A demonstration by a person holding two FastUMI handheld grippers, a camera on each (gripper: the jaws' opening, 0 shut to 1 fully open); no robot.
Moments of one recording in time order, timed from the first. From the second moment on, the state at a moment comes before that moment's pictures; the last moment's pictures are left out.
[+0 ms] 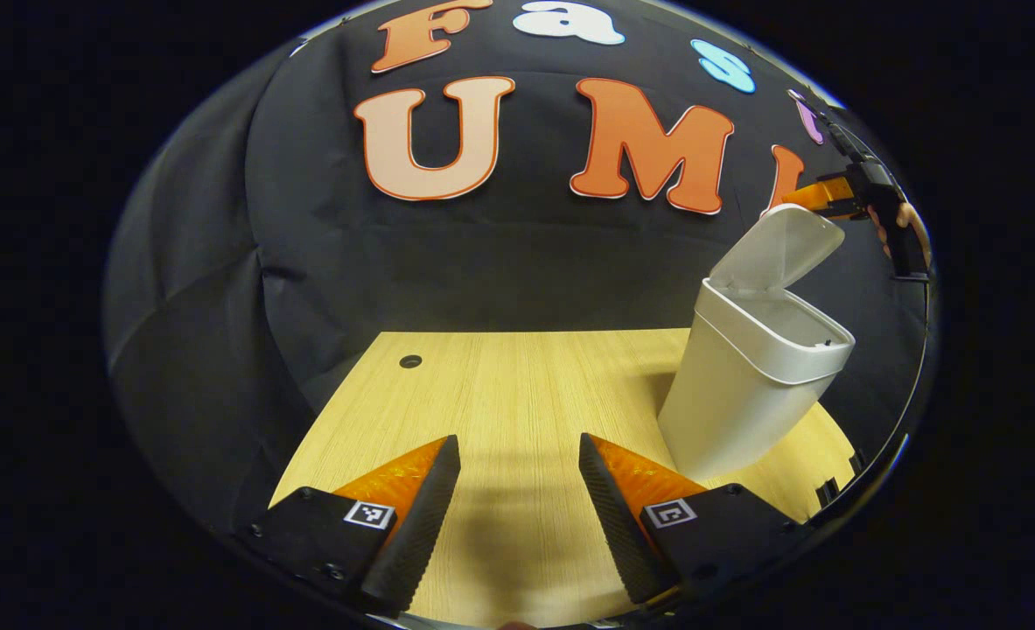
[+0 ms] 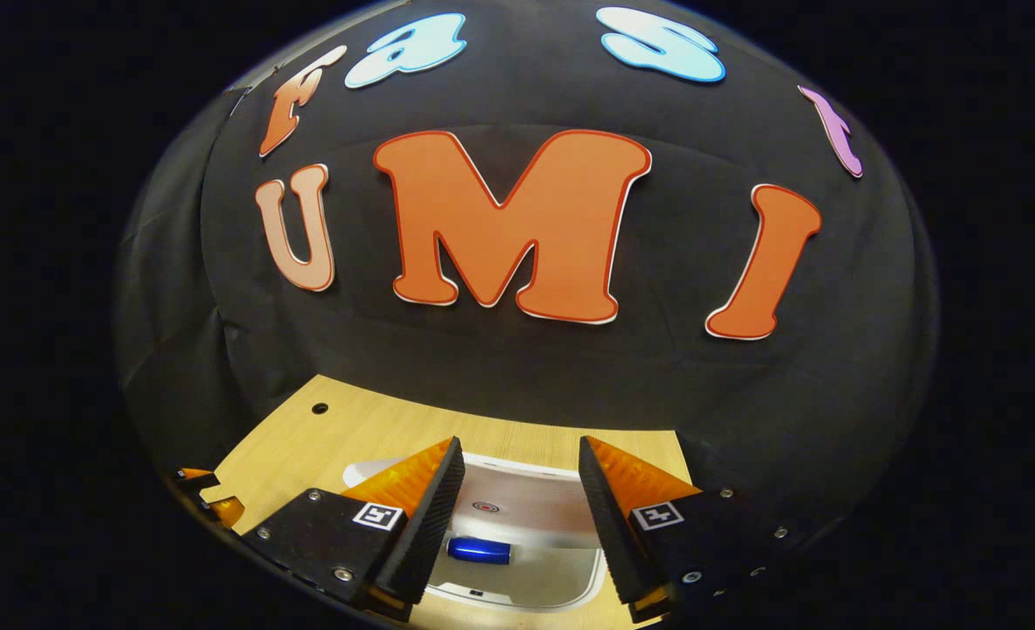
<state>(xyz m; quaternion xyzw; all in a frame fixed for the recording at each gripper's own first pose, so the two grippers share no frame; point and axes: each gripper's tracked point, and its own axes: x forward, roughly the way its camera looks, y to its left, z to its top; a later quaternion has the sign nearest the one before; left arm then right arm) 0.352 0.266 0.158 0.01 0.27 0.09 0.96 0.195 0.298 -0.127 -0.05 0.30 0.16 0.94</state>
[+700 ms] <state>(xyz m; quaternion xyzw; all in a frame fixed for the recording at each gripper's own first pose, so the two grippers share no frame) 0.352 0.248 0.150 0.02 0.28 0.05 0.96 0.117 0.300 -0.191 -0.05 0.37 0.16 0.91</state>
